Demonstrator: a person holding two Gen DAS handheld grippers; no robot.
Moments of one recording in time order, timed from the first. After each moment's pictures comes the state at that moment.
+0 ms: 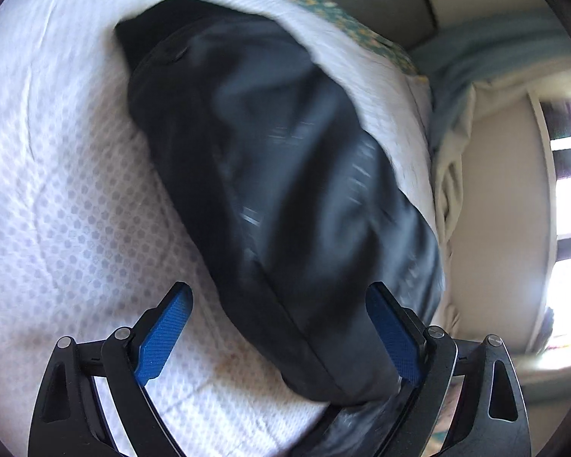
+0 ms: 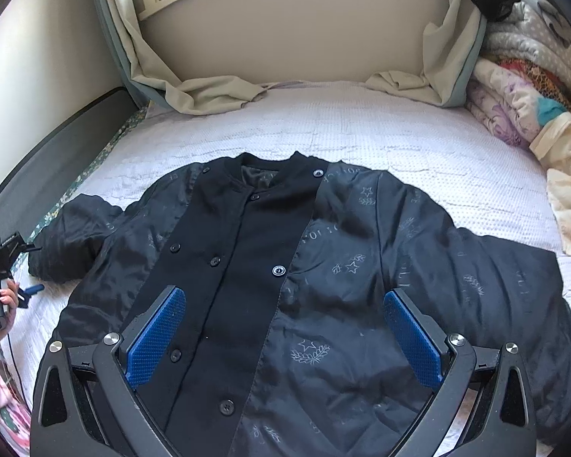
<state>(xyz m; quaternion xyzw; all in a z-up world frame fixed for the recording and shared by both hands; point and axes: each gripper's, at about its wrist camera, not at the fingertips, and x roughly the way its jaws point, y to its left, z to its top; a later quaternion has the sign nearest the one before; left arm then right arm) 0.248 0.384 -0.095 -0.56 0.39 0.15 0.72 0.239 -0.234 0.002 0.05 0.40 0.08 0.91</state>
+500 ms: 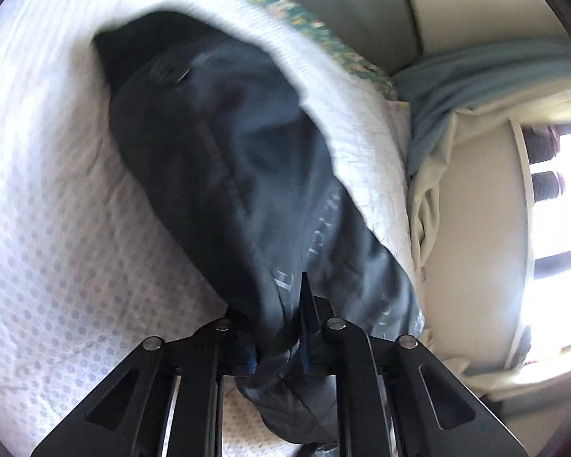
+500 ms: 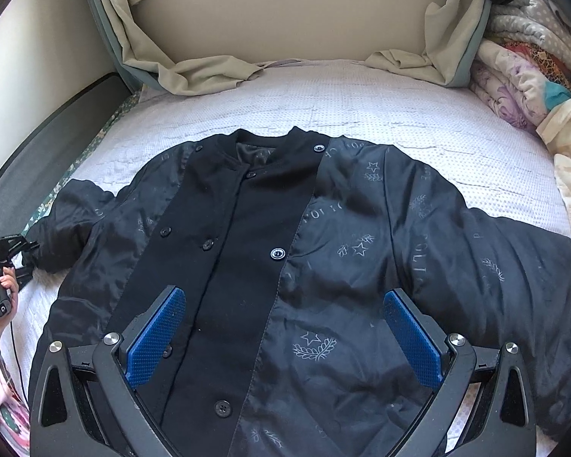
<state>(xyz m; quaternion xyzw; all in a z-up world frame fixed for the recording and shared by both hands) 0.266 0.390 -0.084 -0.55 0.32 0.14 0.76 0.249 -0.231 -0.016 0.05 0.43 0.08 0.90</state>
